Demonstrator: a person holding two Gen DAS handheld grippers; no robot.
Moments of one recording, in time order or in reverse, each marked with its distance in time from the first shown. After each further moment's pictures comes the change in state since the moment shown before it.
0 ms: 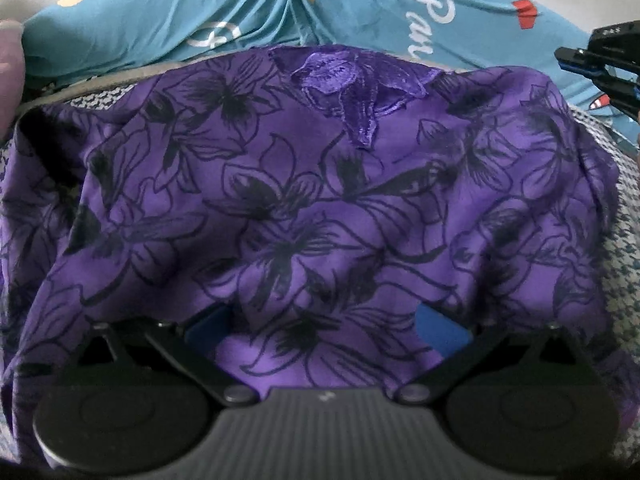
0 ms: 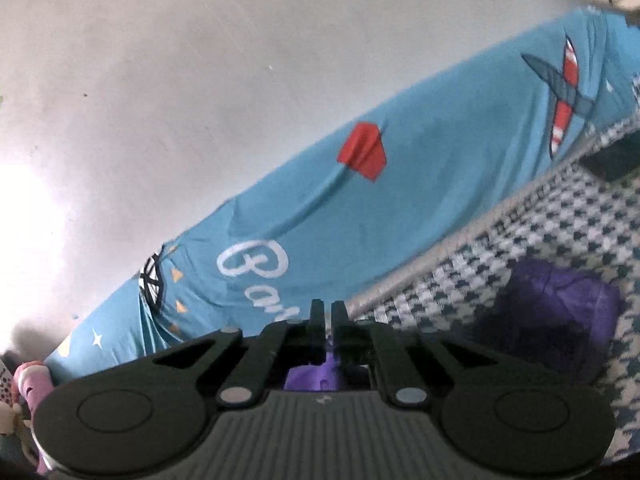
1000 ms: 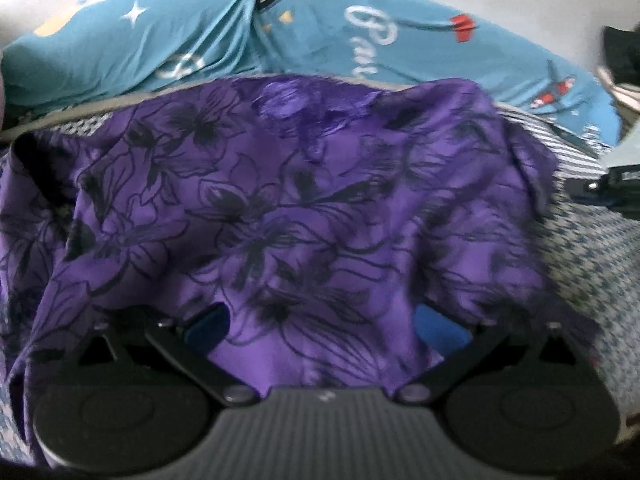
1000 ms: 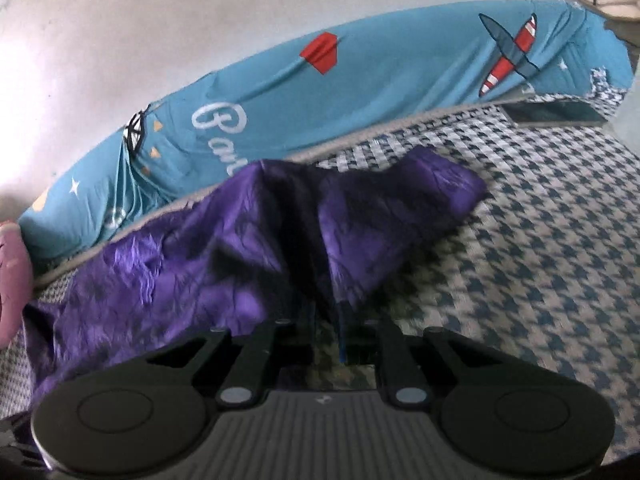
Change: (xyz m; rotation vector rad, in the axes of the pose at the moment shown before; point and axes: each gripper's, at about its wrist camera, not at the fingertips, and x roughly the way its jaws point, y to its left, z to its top) left arm -0.053 -0.007 -0.027 0.110 -0.094 -0.142; right arm -0.111 -0.032 -0.040 -0.210 0.293 -0.137
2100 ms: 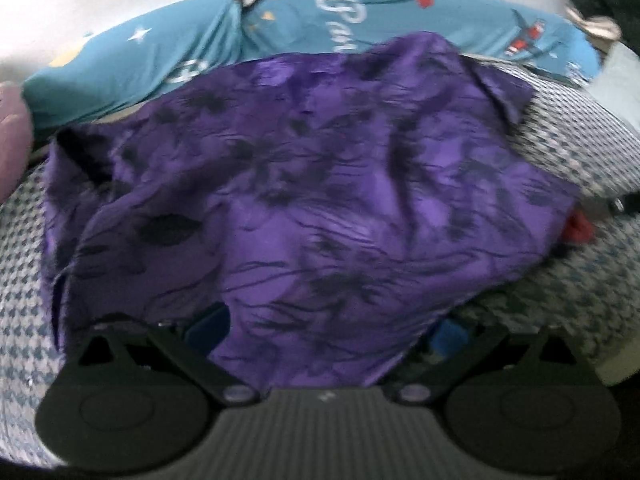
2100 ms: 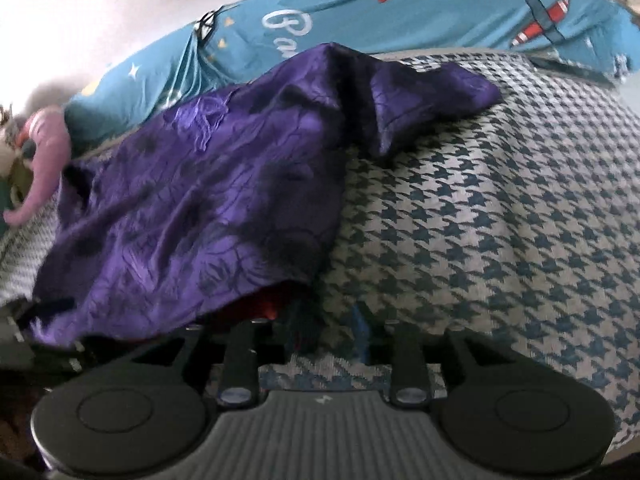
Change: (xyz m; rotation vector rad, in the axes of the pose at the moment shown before) left arm -0.033 -0.008 -0.074 0.095 -0.014 0.133; right arm -0.056 0.021 -0.103 -0.178 0.137 0.047
